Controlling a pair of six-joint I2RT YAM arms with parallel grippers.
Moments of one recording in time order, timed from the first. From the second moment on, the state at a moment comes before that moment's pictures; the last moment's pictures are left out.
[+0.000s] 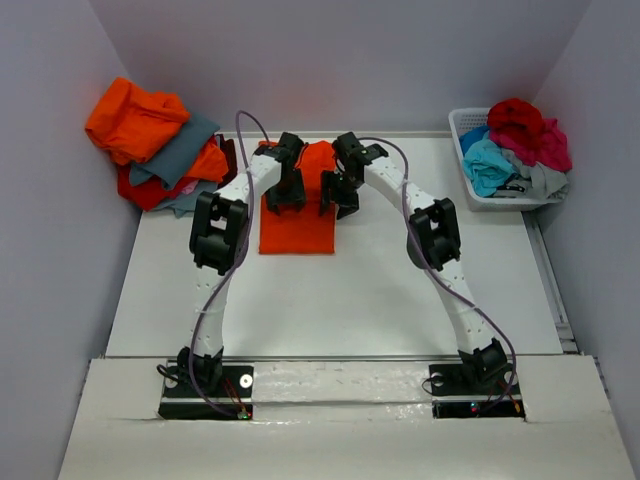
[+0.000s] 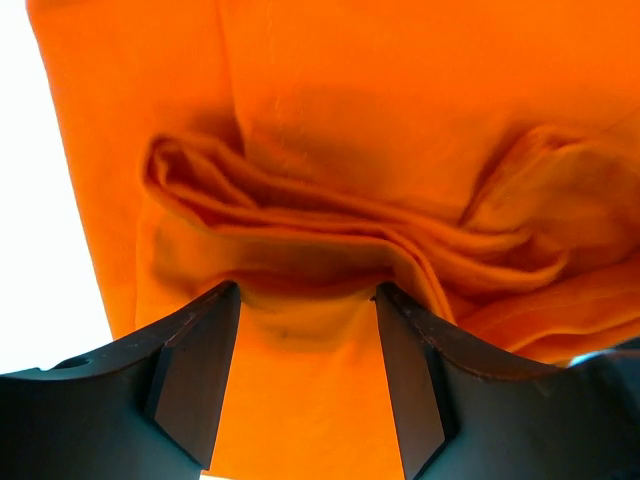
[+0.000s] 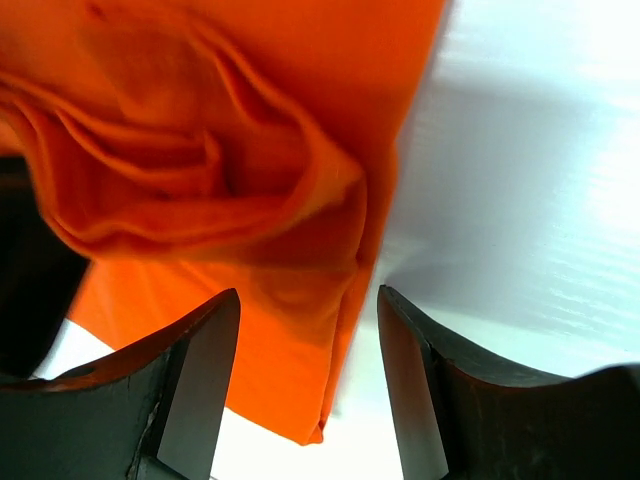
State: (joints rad) left arm -0.37 2.29 1.94 -0.90 -0.11 -0.52; right arm 0.50 2.59 2.45 -1.03 -0.30 0.51
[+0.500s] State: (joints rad) left arm -0.37 2.27 1.89 -0.90 -0.16 -0.52; right arm 0.46 2.61 2.52 -1.02 -0.30 0.50
